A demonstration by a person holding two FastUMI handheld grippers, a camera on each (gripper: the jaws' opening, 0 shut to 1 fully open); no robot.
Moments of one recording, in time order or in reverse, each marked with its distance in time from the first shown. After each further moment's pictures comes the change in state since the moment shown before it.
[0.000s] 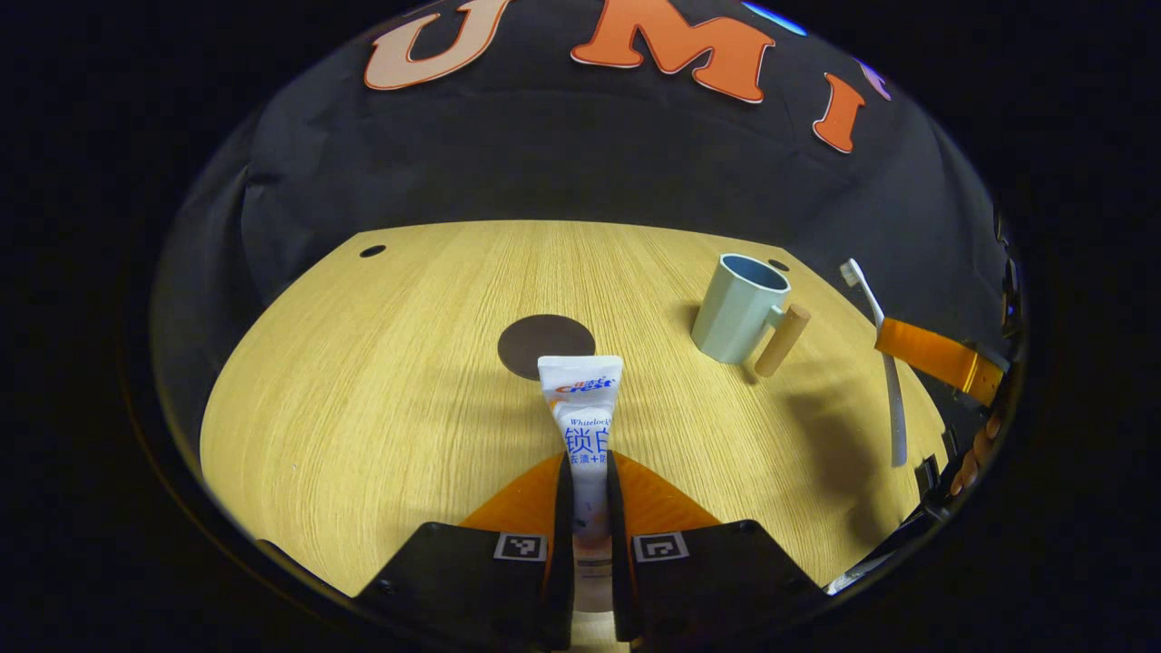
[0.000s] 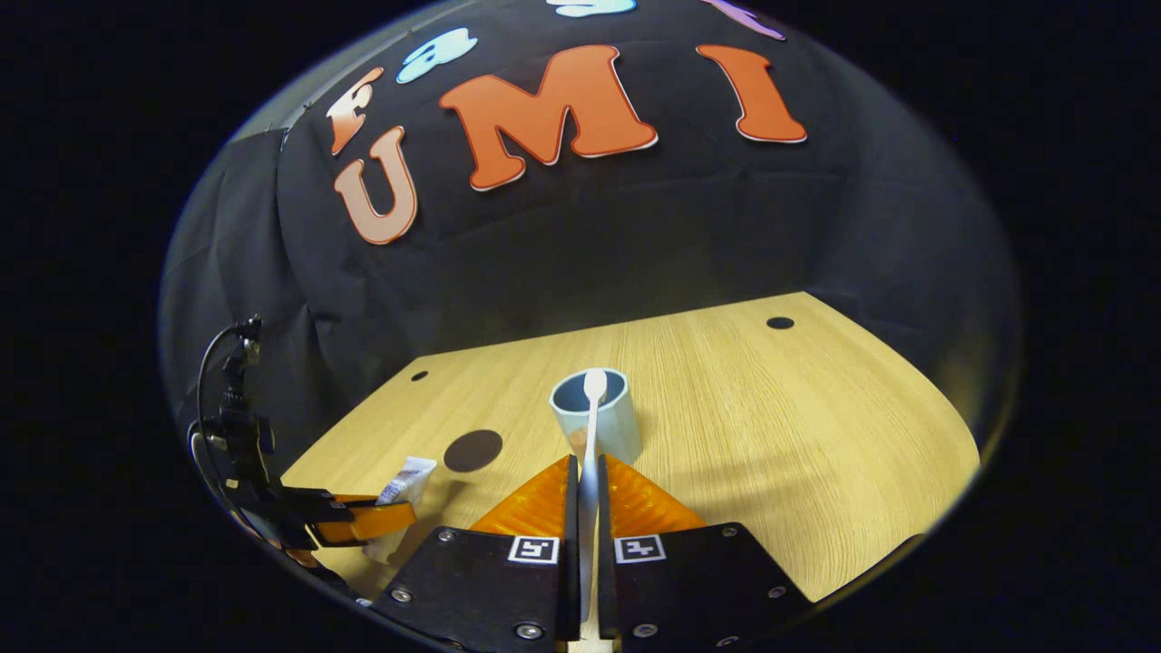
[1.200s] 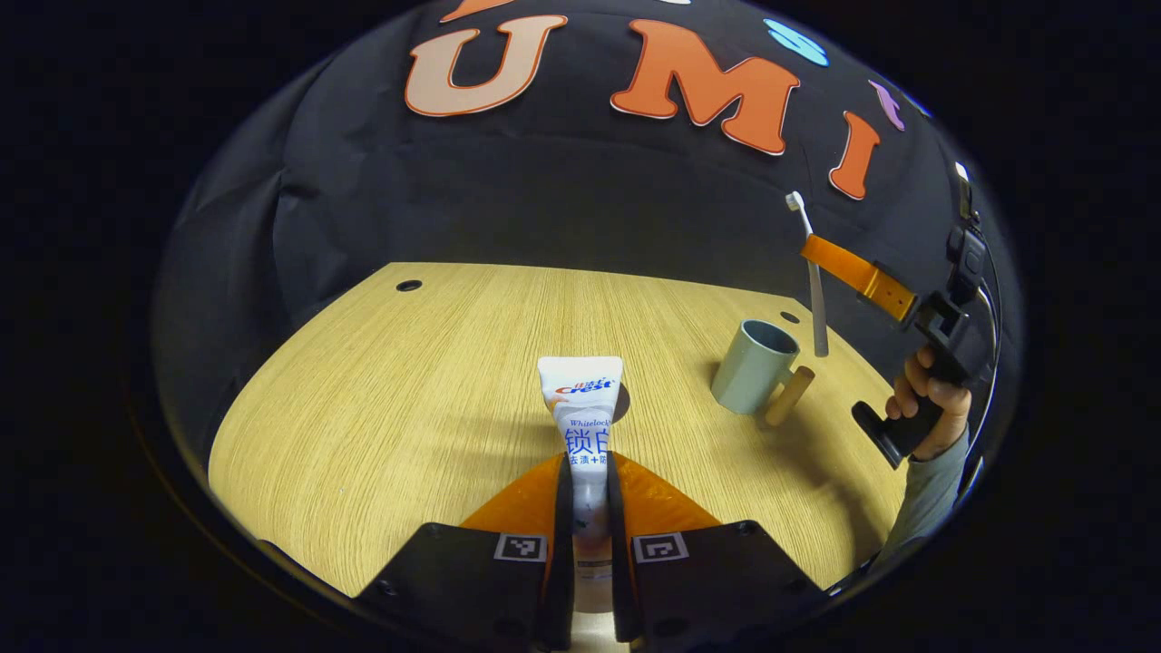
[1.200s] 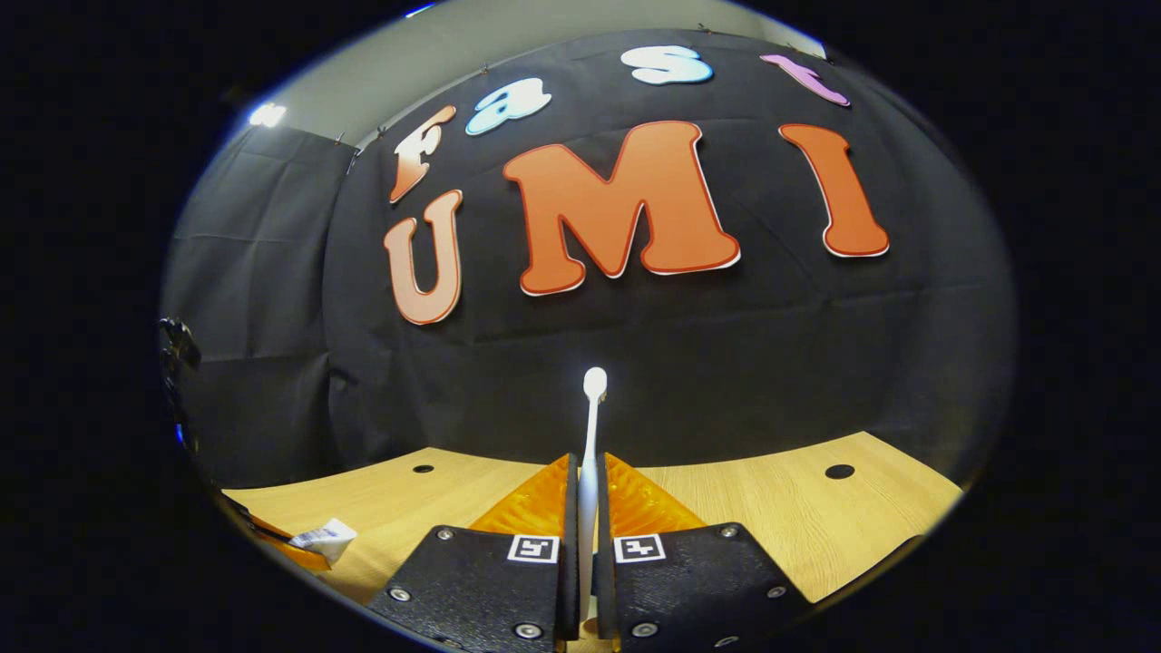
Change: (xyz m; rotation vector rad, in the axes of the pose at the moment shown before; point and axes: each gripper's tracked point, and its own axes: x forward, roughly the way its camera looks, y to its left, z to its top) left arm -0.025 0.016 0.031 -0.058 -0.127 0.031; right arm 0.097 0.028 0.101 -0.137 -0.407 0.128
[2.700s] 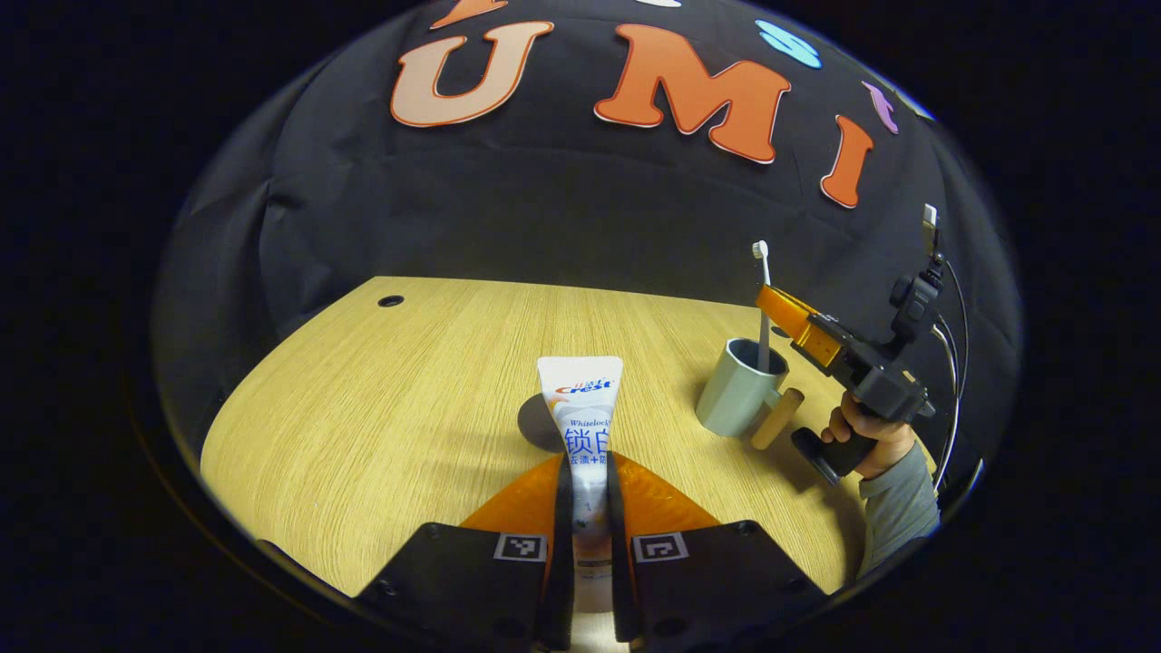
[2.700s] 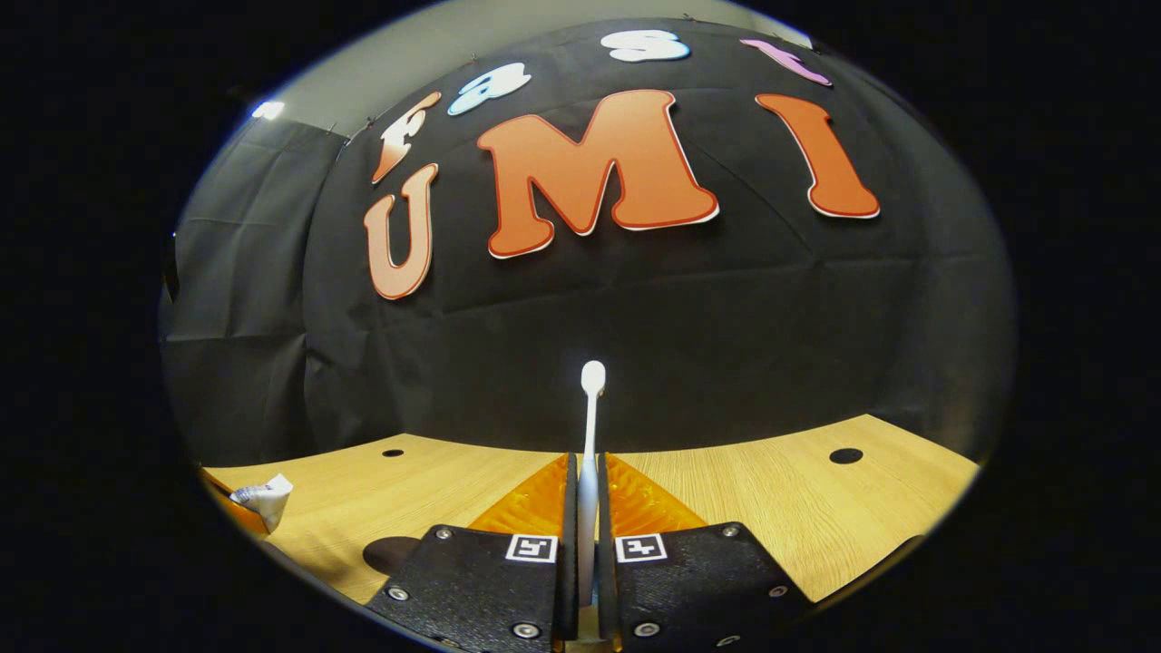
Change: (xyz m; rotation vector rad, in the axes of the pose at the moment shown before) left arm 0.001 -0.004 0.028 0.022 -0.061 -0.031; right arm 0.025 -0.030 -0.059 0.002 0.028 -0.035
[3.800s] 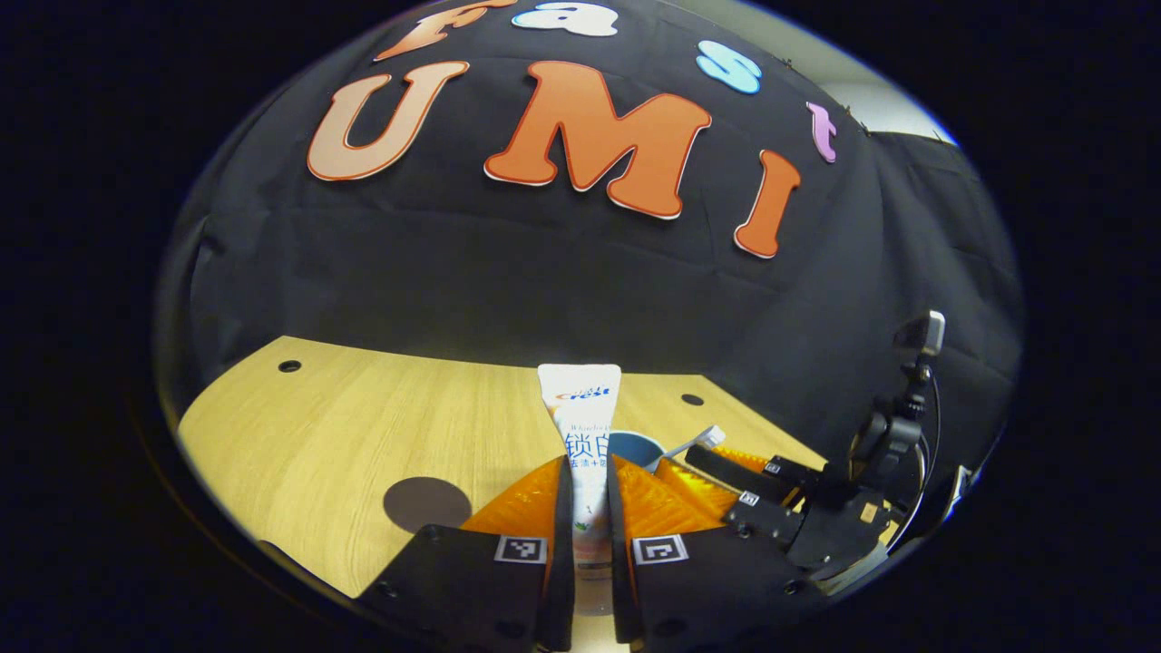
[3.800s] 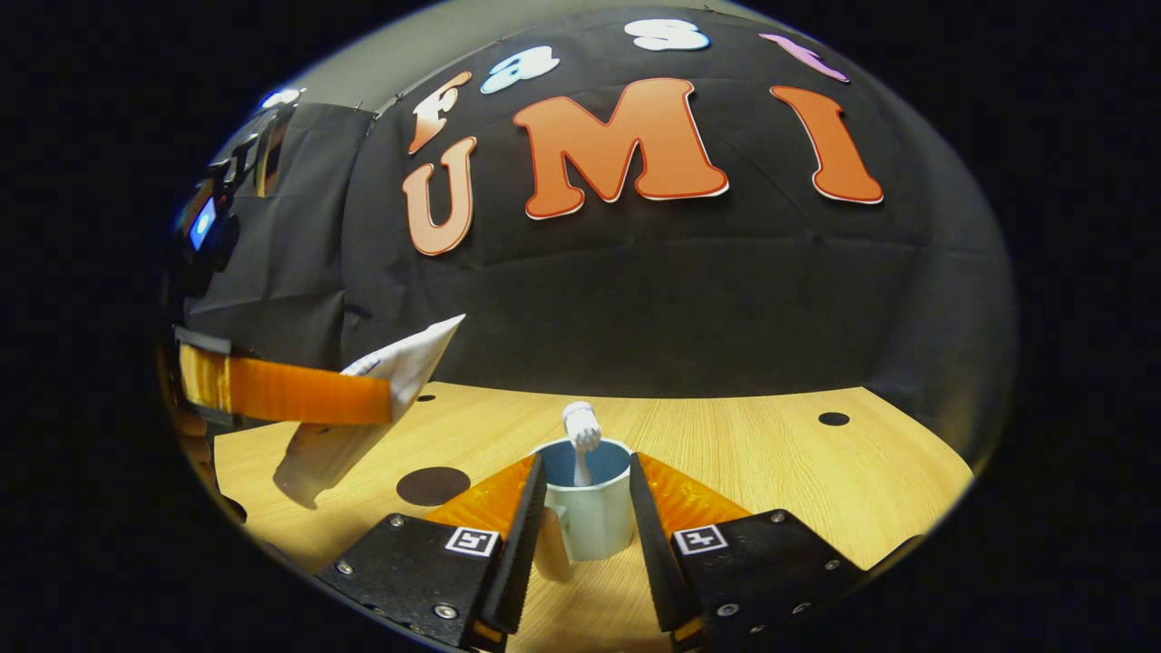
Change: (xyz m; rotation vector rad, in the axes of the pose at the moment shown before) left arm 0.099 -0.126 0.126 -0.001 -0.234 -0.247; right arm -0.088 0.001 -0.032 -0.060 0.127 0.077
